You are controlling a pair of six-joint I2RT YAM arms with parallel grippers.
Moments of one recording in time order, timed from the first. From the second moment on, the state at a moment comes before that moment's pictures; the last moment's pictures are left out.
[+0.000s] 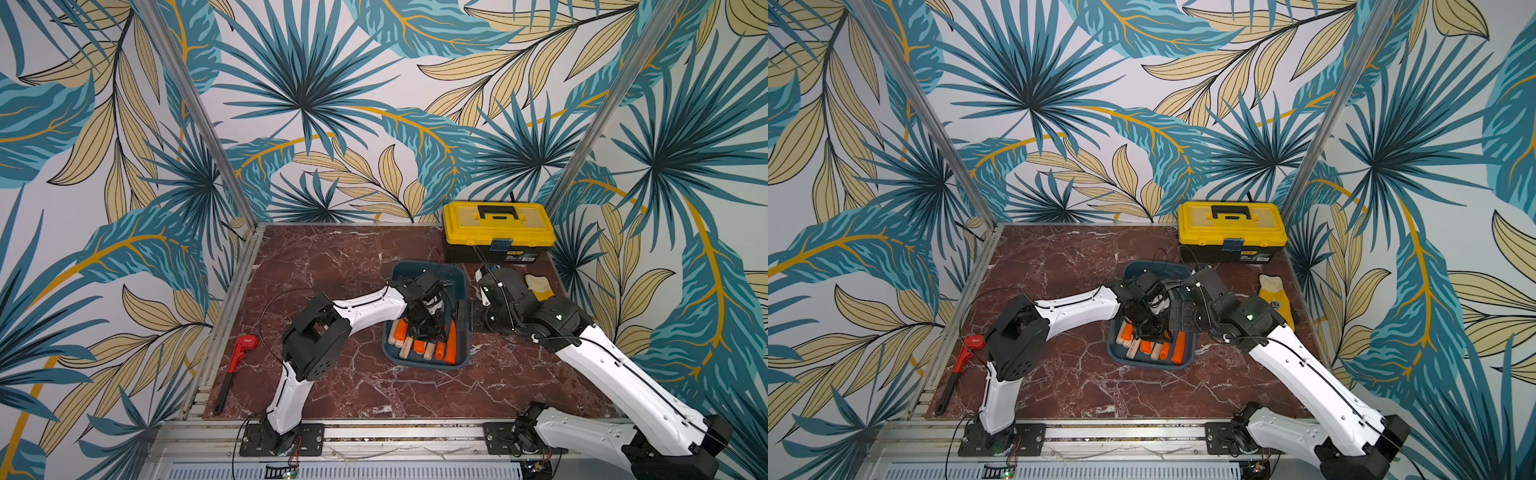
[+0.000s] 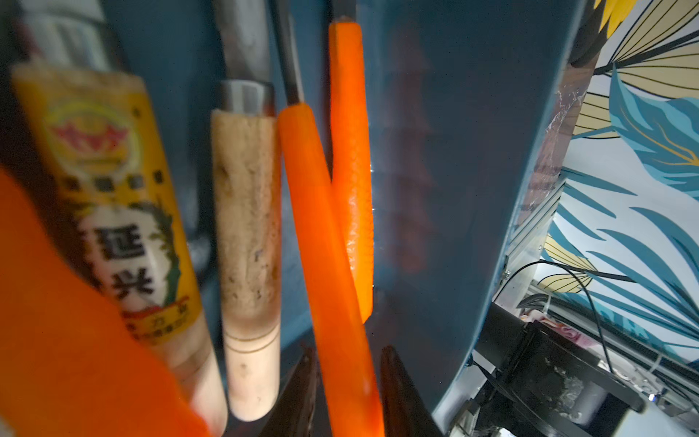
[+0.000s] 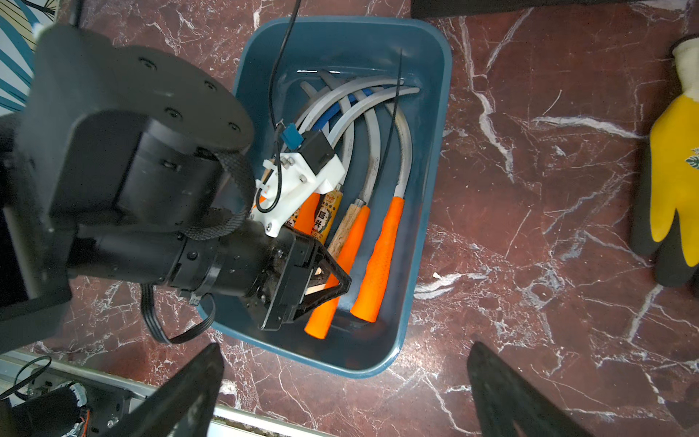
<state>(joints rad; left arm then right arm) -0.86 2.06 1.54 -0.64 0.55 -0.75 0.64 1.09 1.22 -1.09 0.18 0.60</state>
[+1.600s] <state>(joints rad) -0.10 1.15 0.79 -0.48 0.03 -0.44 0.10 1.09 0.64 -0.27 0.46 0.25</state>
